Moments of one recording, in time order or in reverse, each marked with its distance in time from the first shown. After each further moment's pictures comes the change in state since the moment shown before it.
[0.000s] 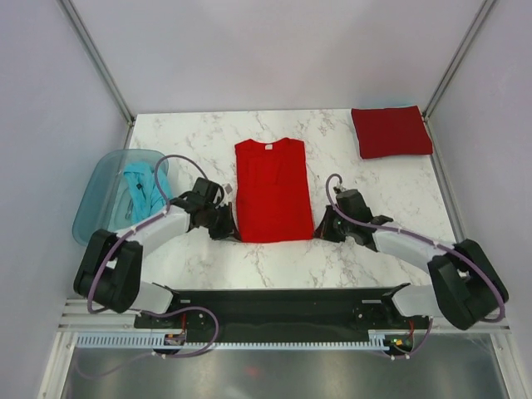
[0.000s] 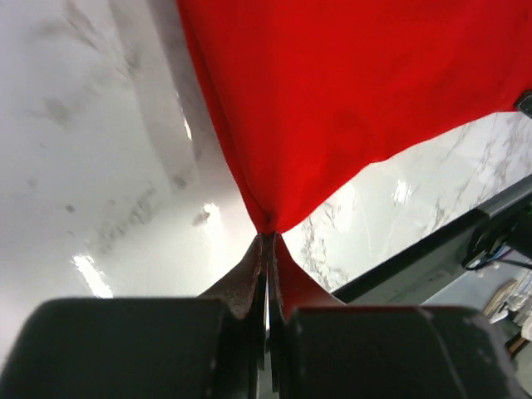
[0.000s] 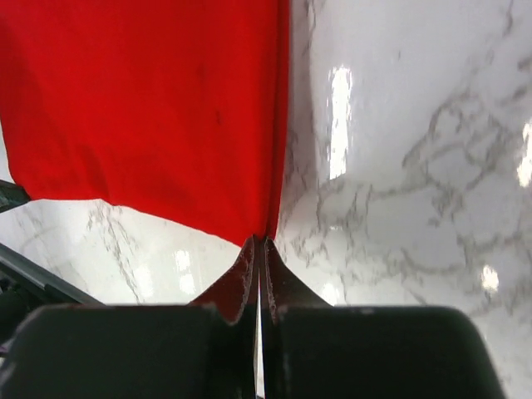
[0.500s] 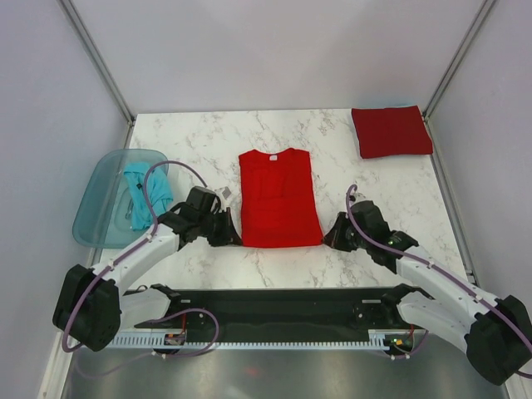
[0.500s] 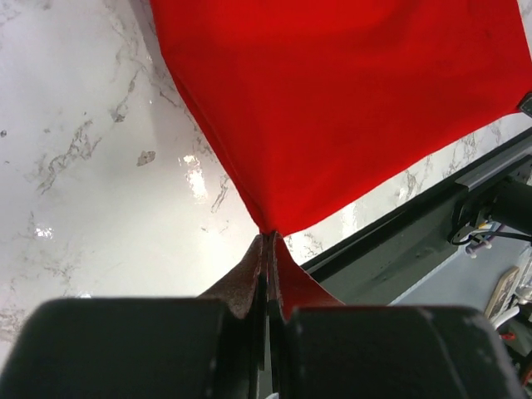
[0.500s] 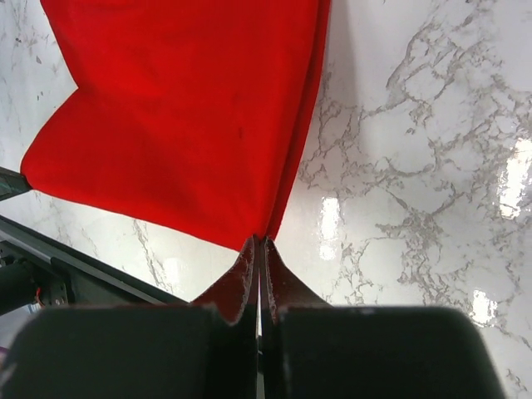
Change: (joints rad) left arm -0.119 -0.296 -0.113 -0.015 -0.047 -0.069; right arm 0.063 -0.428 -0.089 -0.237 0.095 0.008
